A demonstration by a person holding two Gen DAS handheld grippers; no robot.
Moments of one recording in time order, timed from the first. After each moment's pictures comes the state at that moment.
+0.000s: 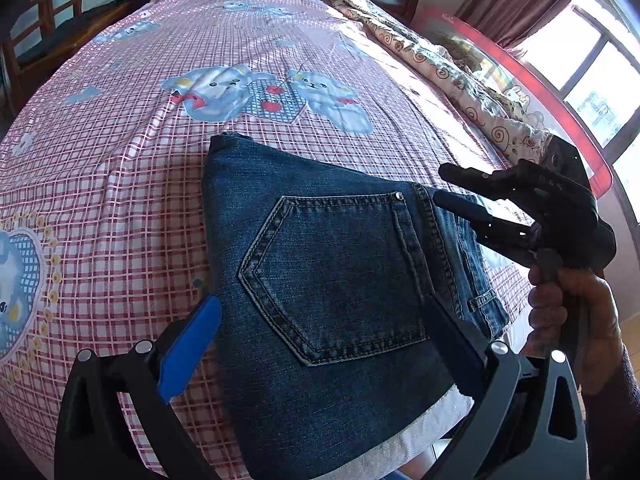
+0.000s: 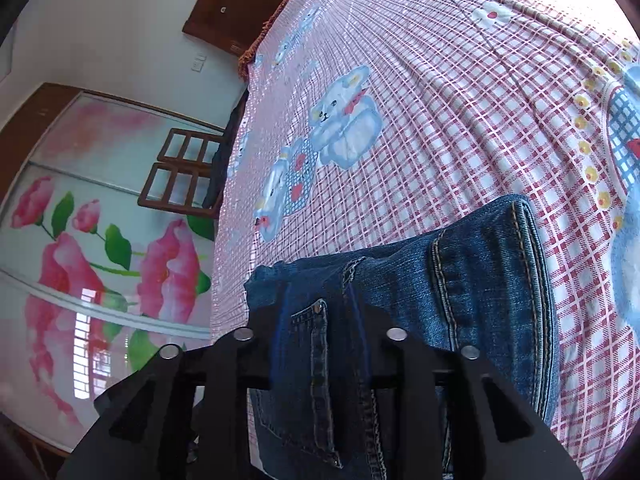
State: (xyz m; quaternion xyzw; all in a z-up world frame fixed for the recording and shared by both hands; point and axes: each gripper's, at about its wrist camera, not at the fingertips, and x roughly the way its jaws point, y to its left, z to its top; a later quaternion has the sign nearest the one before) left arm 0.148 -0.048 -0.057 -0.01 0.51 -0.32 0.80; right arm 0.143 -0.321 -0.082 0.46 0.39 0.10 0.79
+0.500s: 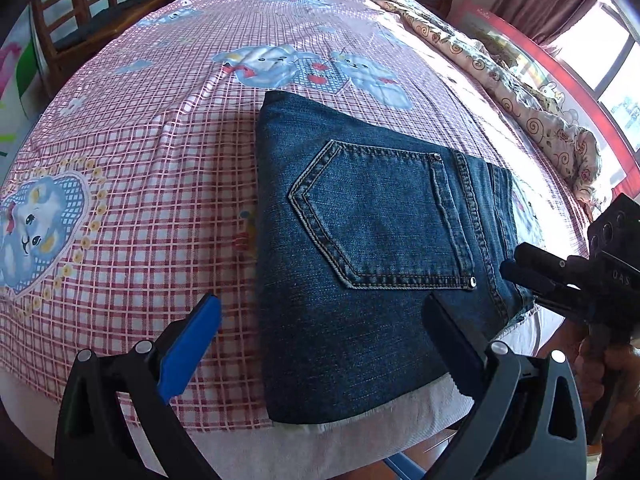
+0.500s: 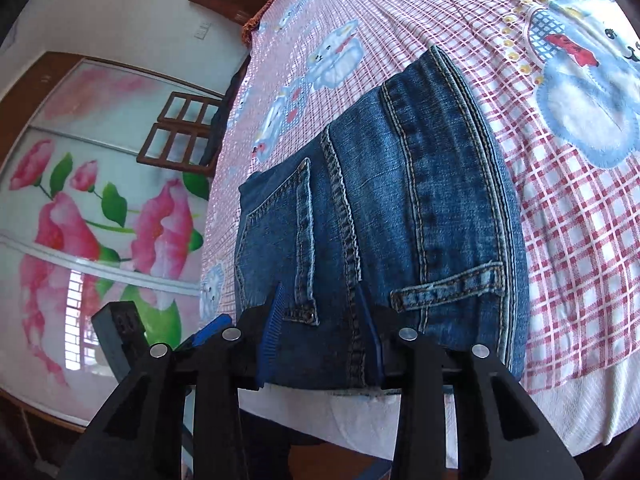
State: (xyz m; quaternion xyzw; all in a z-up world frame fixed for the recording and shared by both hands) left arm 0.116 -0.028 -0.068 0.01 0.53 -0.25 0.81; right arm 0.055 -0.292 -0.100 0.43 0.45 0.10 0.78
